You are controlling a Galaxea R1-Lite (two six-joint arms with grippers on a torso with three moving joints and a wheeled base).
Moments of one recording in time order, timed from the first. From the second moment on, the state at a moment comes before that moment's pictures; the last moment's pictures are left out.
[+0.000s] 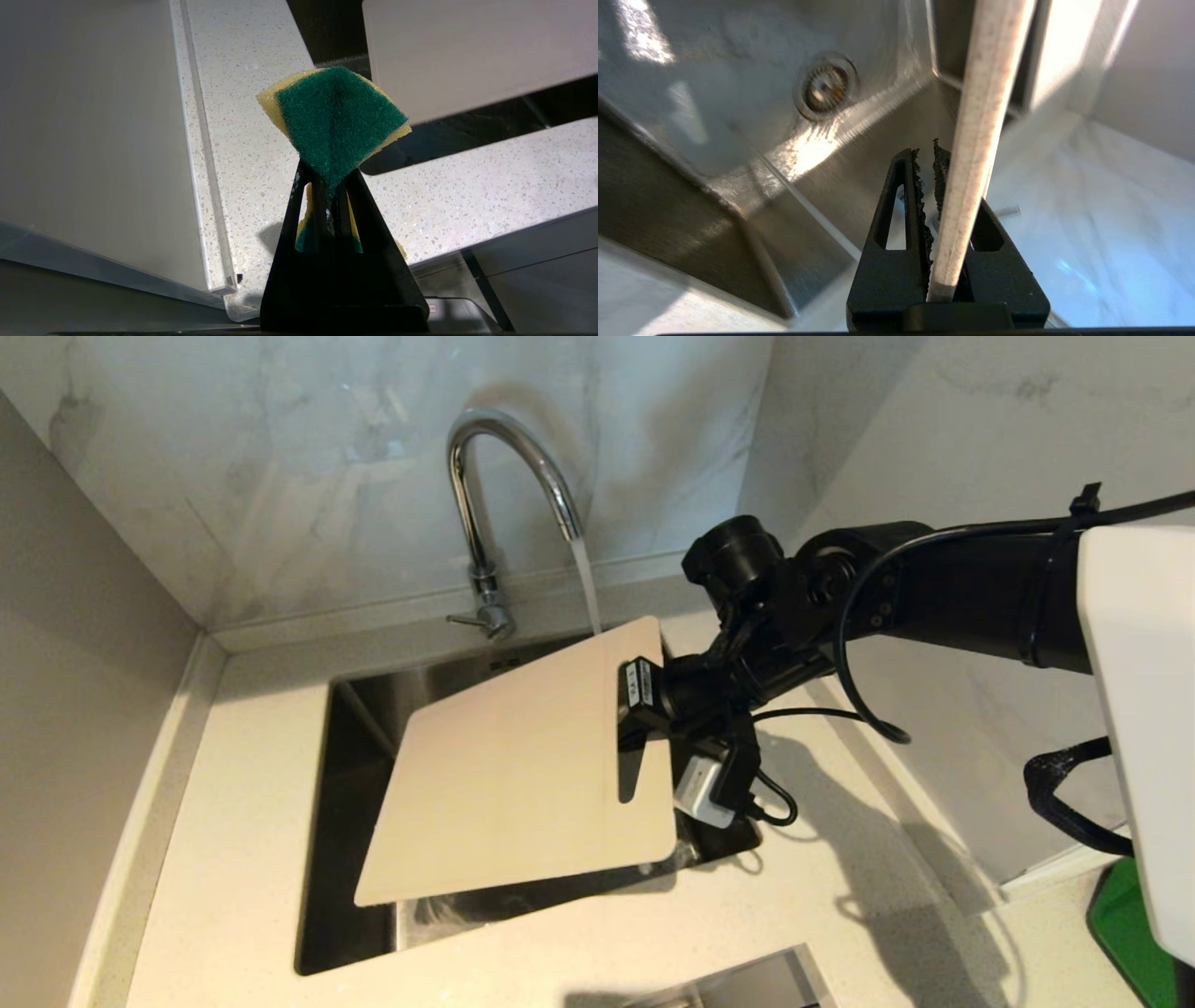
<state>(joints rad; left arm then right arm) 0.00 0.00 0.00 0.00 0.00 -0.02 0.45 2.10 -1.98 0.70 0.48 -2.65</state>
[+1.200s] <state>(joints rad) 0.00 0.00 0.00 0.00 0.00 -0.02 0.34 2.13 -1.98 0.59 0.52 -2.70</state>
